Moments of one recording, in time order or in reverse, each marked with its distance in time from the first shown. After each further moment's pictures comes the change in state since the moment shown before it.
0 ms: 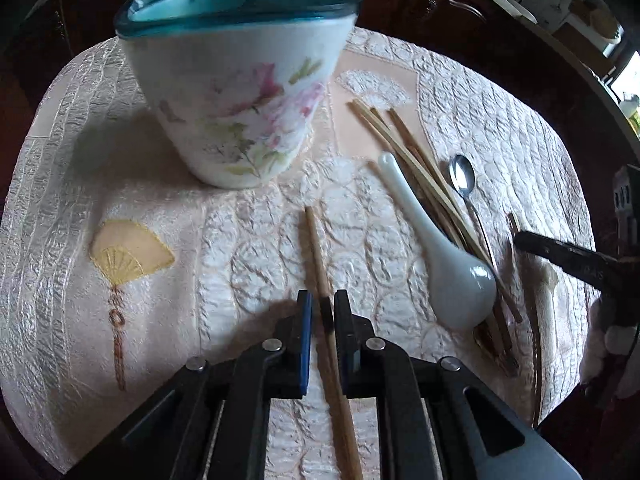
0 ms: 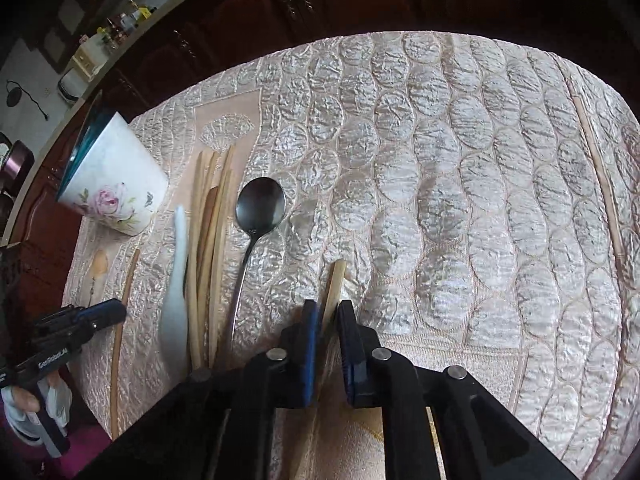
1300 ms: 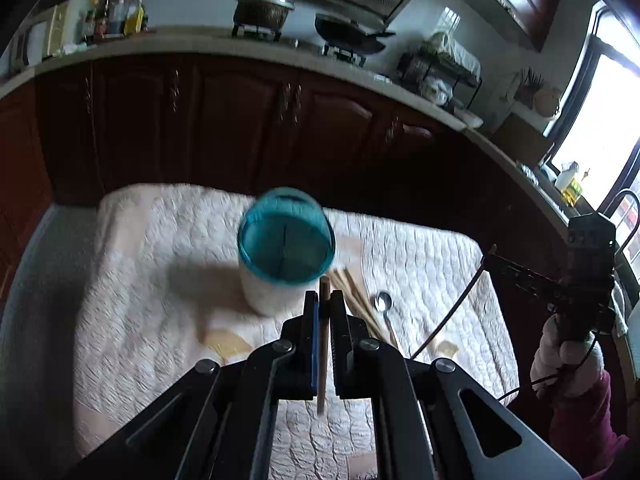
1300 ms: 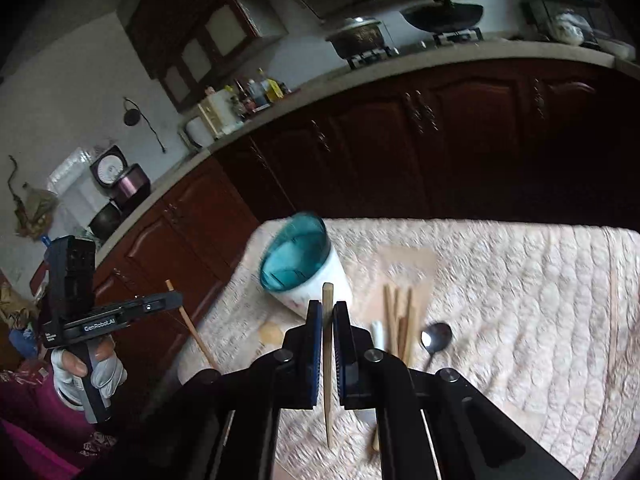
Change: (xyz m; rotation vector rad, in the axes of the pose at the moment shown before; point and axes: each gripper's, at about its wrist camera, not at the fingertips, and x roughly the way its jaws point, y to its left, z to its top) left arm -0.231 0.034 0.019 0.001 -0.386 -0.134; right arm -0.167 0.120 0.041 -0.201 -0.360 0.340
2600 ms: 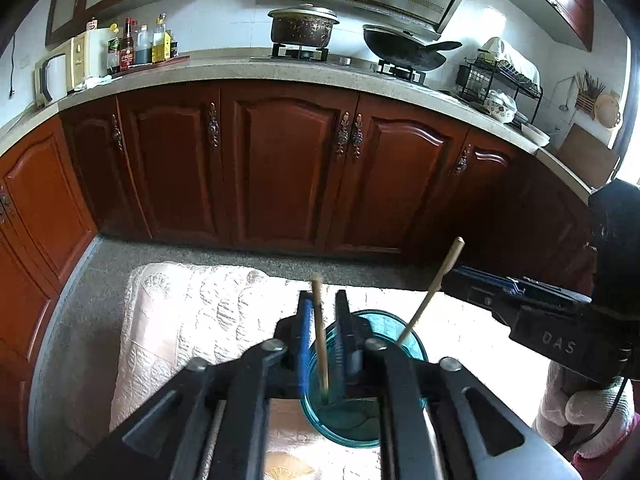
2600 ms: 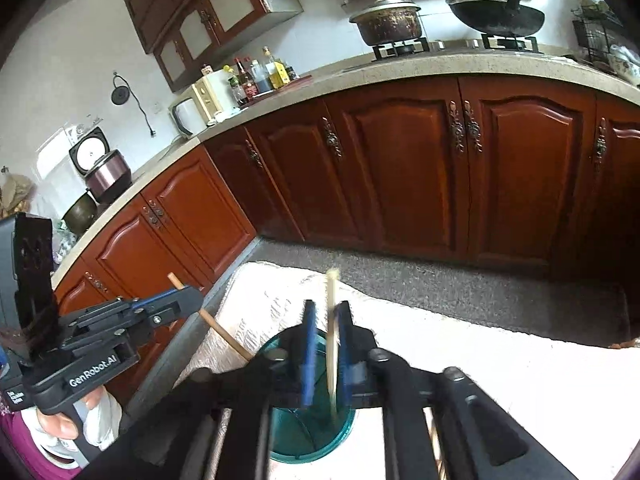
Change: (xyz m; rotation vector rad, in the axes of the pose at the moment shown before) left arm 0.112 0.034 0.096 0.006 -0.050 0.238; right arm 0.174 0.020 0.107 -0.058 0.090 -0.042
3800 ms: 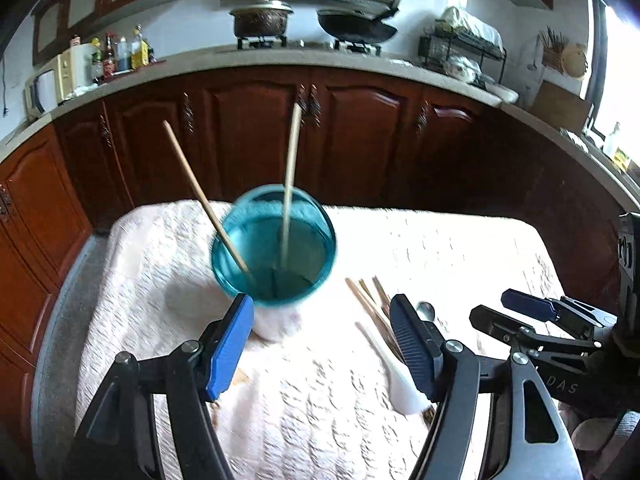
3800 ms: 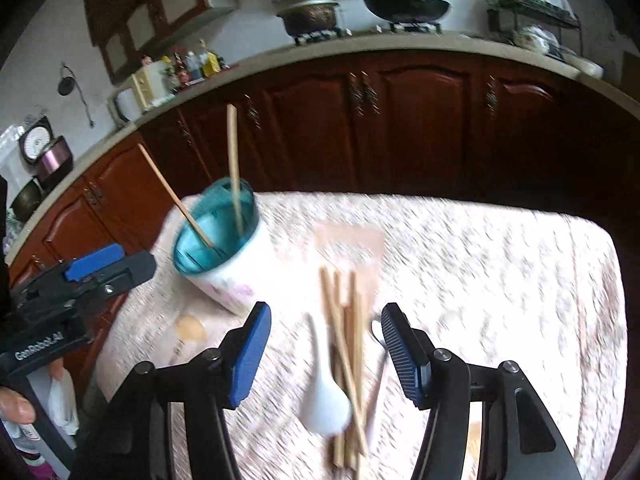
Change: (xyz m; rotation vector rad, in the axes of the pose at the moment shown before) left arm -0.040 -0.086 -0.117 0.099 0.034 -0.011; right arm -0.100 -0.027 -0.158 0.087 0.023 -0.299
